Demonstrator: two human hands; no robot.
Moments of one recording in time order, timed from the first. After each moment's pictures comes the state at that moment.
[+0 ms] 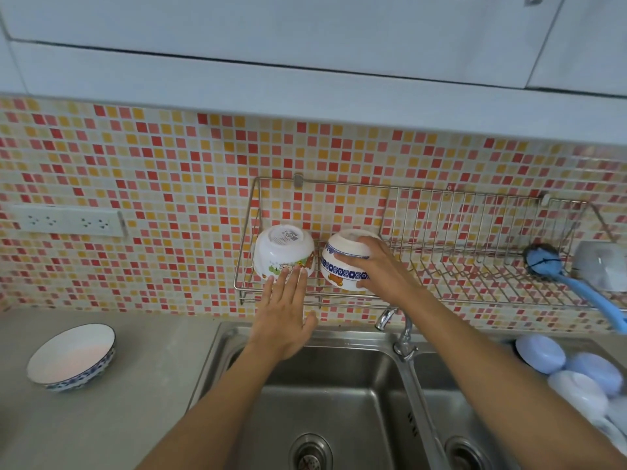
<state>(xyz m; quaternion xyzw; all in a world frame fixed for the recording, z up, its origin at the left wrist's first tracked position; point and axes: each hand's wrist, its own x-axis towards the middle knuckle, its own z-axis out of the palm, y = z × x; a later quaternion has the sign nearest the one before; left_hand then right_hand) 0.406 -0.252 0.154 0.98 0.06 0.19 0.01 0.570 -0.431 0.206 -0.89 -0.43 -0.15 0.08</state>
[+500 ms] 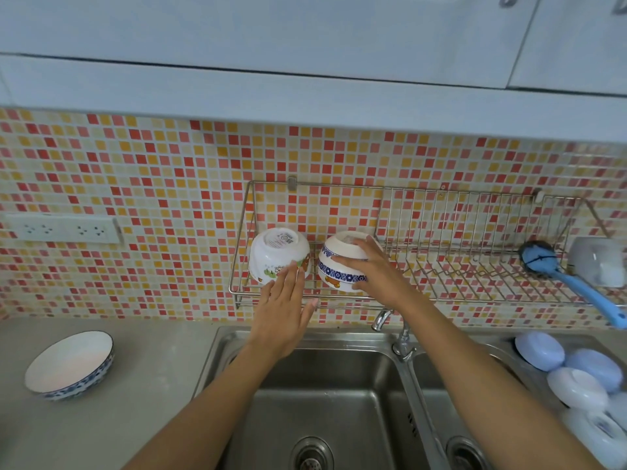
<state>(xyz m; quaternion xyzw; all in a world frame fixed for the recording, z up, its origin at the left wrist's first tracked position) 0.415 -0.255 0.158 0.97 0.06 0.21 0.06 0.571 -0.434 0.200 -0.89 -0.42 -0.10 0.15</state>
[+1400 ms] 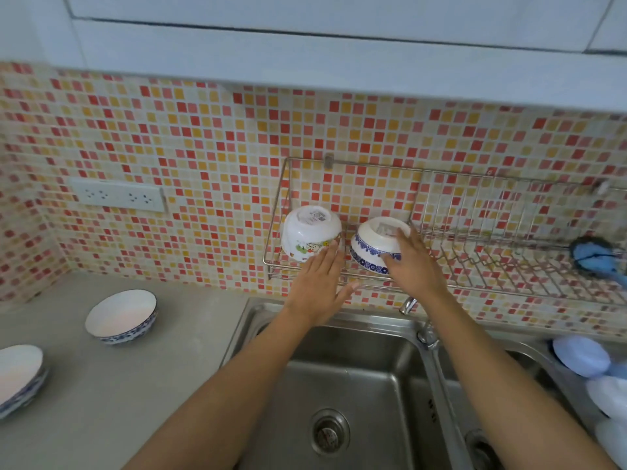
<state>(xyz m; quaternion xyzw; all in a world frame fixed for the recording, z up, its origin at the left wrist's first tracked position) 0.417 -0.264 0.169 0.99 0.03 0.15 0.07 0.554 -0.432 0.192 -0.95 -0.23 -0.10 0.18</state>
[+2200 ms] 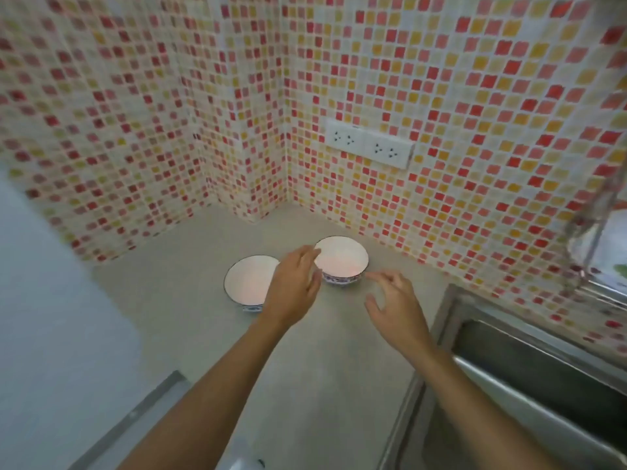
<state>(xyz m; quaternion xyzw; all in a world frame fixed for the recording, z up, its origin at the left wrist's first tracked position) 0.108 0.061 0.085 0.89 0.32 0.30 0.15 0.258 -0.087 0.093 -0.81 -0.51 0.04 0.29</state>
